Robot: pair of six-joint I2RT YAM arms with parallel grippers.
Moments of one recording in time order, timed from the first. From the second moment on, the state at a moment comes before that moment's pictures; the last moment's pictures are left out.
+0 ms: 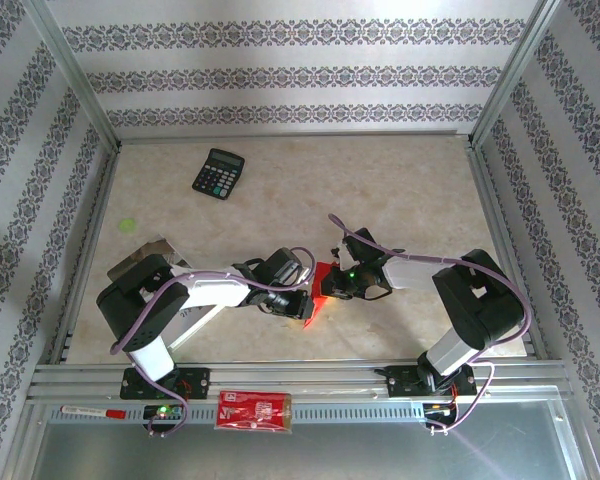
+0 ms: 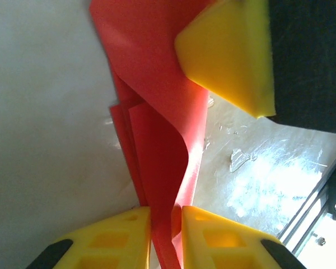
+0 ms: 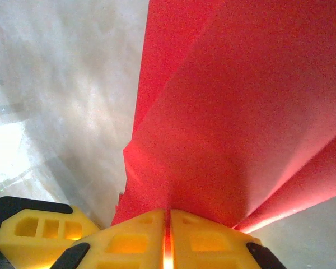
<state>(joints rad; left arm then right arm) -0.85 1.70 0.79 -0.13 0.44 -0.66 0.53 1.60 0.66 -0.20 -0.55 0.63</state>
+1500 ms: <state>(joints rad) -0.85 1.53 0.79 -0.14 0.45 -0.65 0.51 1.63 0.68 -0.20 -0.56 0.63</state>
